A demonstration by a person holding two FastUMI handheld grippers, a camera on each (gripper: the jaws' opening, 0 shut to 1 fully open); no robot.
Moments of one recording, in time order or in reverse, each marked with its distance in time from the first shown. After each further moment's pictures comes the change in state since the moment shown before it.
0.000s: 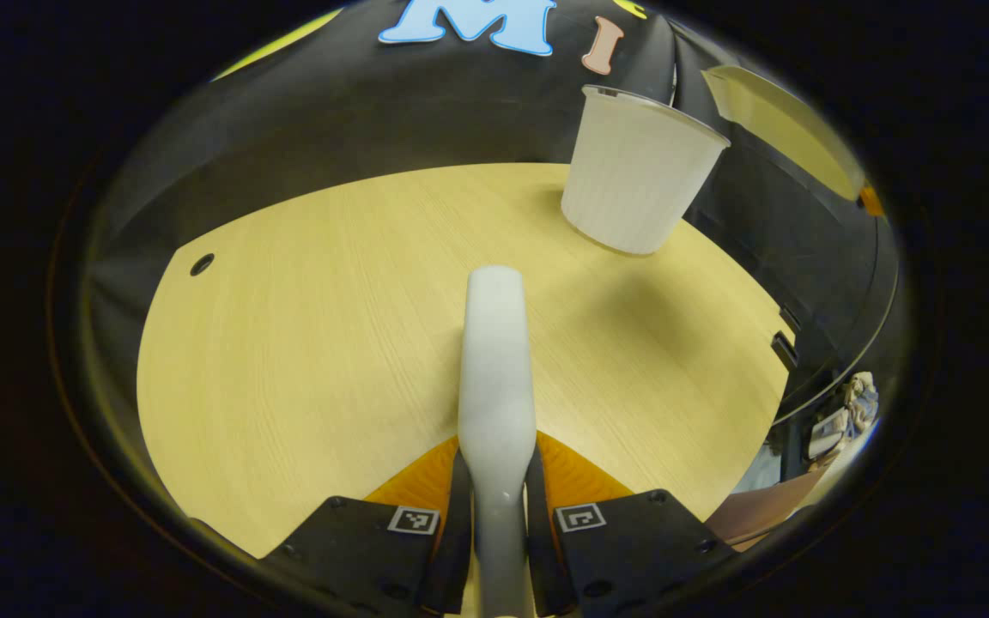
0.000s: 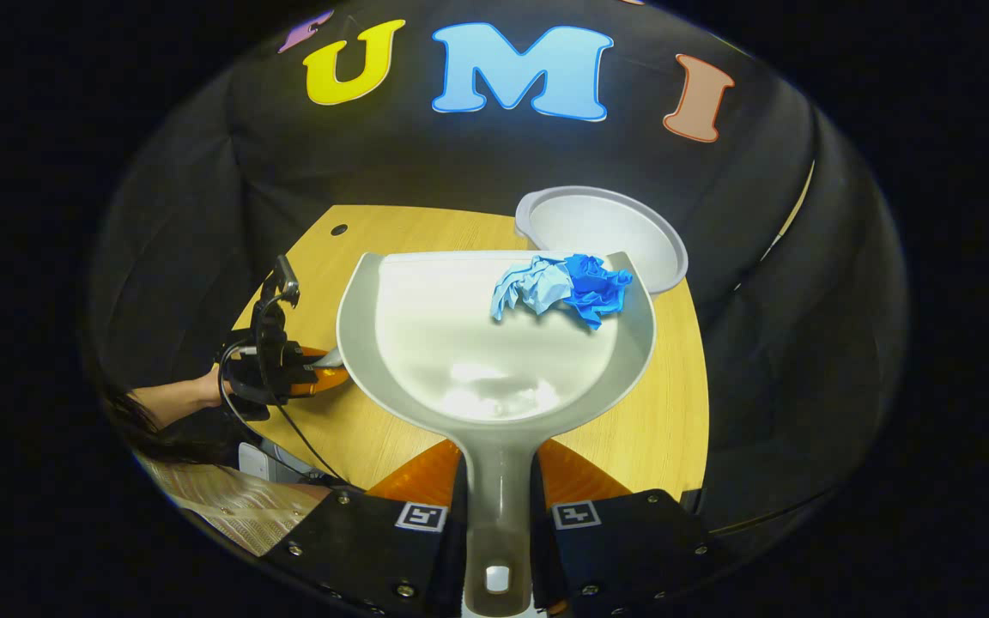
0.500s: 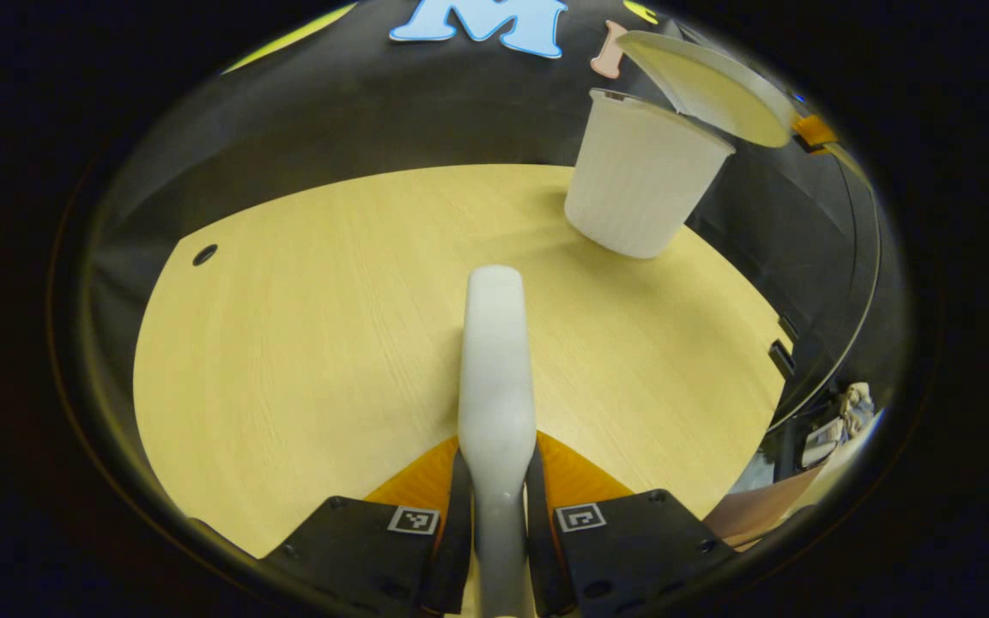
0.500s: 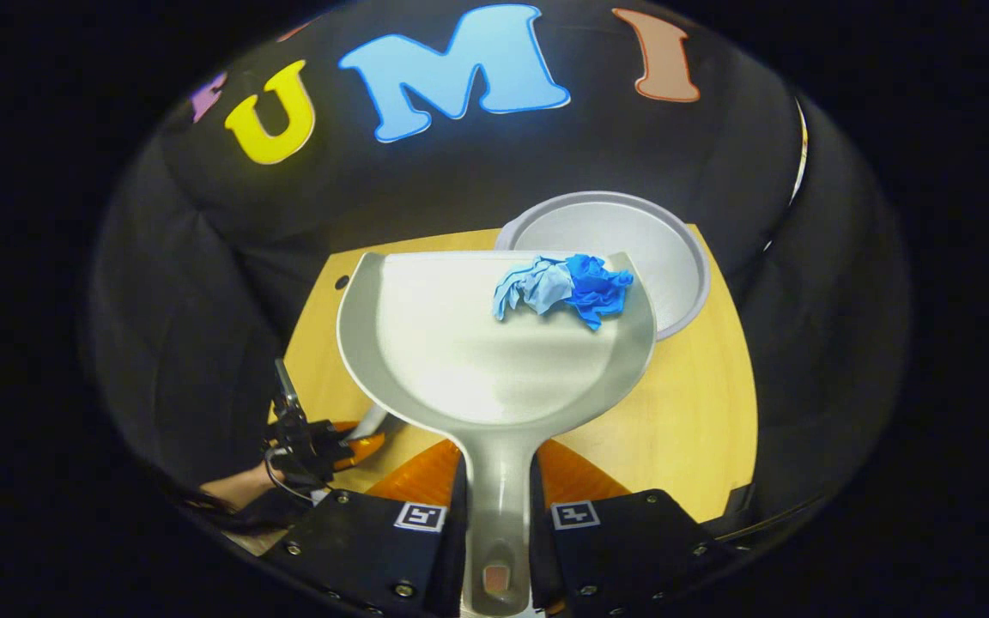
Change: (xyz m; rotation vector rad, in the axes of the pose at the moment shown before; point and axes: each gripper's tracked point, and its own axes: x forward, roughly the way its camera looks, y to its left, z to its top) left arm 0.002 -0.010 0.009 -0.037 -0.003 0.005; right arm 0.020 0.016 0.060 0.321 0.034 0.206
